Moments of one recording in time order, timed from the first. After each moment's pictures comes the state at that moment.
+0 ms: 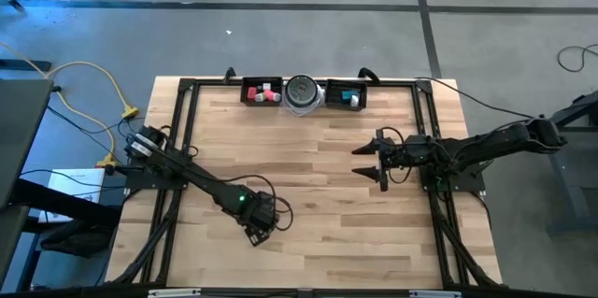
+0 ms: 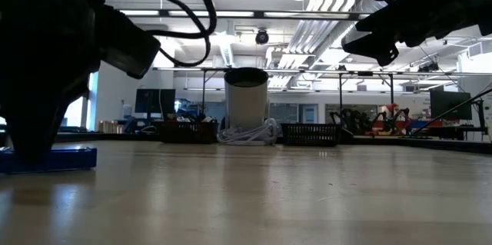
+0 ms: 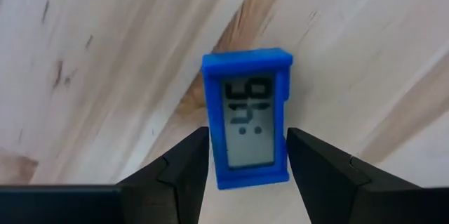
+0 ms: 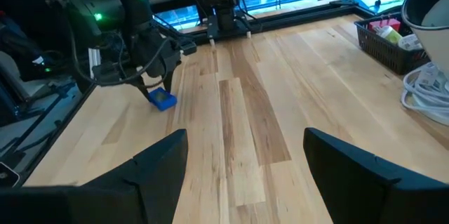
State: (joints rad) left arm -0.47 1.79 1.14 -0.75 0.06 -1.07; right arm 0.07 0.81 0.26 0.32 0.08 0.24
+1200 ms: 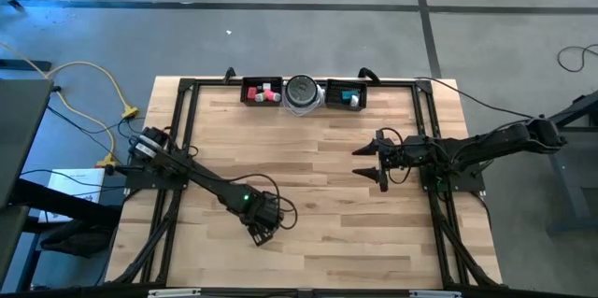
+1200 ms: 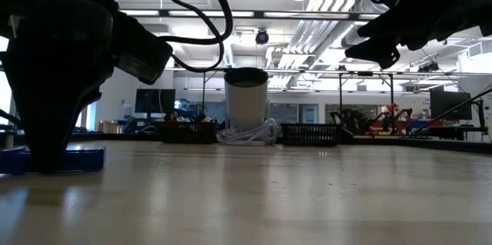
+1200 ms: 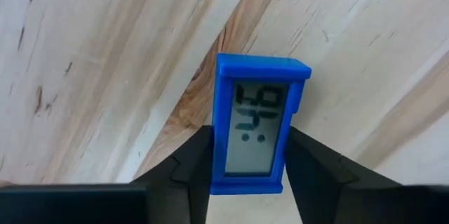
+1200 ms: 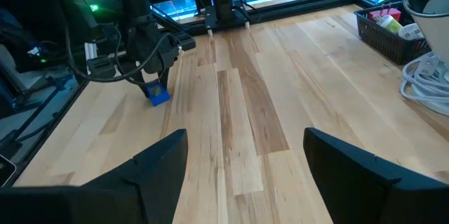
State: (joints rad) left arm -0.47 1.87 1.15 -0.72 0.11 -1.05; right arm 0.07 0.81 0.26 0.29 0.08 0.24
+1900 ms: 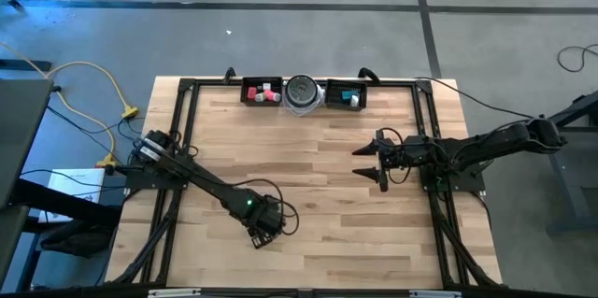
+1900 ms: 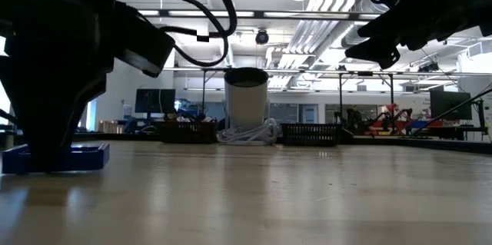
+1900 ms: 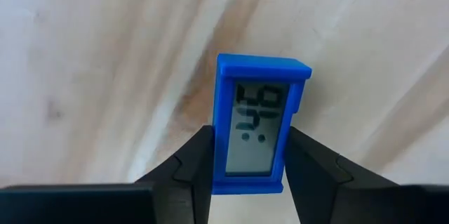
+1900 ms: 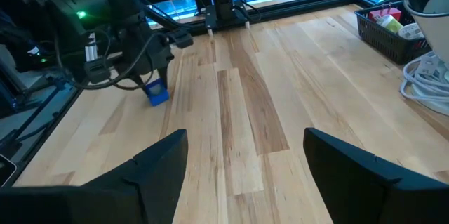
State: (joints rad) left arm -0.47 1.87 1.22 -0.81 0.03 -0.98; right arm 0.07 0.81 0.26 0.29 0.07 0.24
